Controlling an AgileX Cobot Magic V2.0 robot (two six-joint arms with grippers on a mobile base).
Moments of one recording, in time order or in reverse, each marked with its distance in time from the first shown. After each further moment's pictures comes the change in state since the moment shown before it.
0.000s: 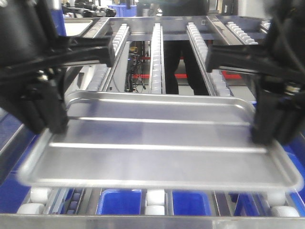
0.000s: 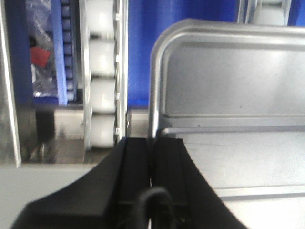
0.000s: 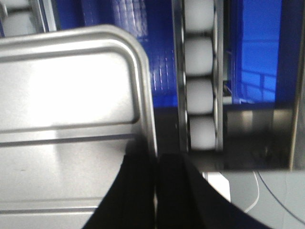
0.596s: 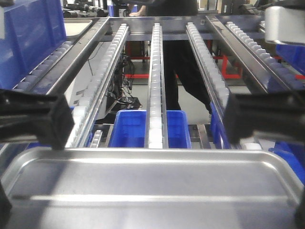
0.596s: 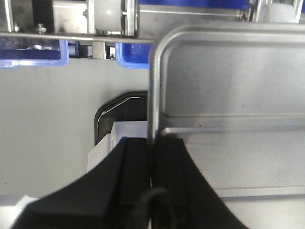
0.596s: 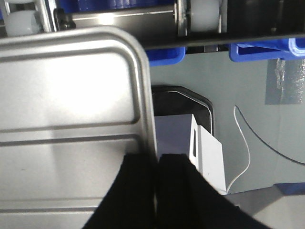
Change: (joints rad) left arm -0.306 -0.175 0.220 0.025 0.053 -0.320; right arm 0.383 -0.145 0.145 -0.067 0.105 0.395
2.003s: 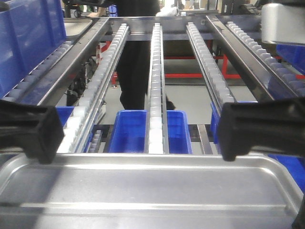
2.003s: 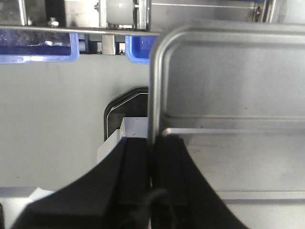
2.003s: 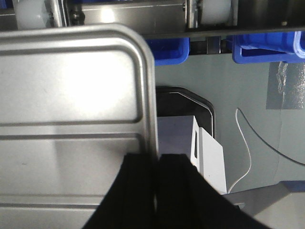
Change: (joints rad) left arm -0.006 0.000 0.002 0.002 0.040 0.000; right arm 0.067 -0.002 0.000 -0.025 -0.004 0.054
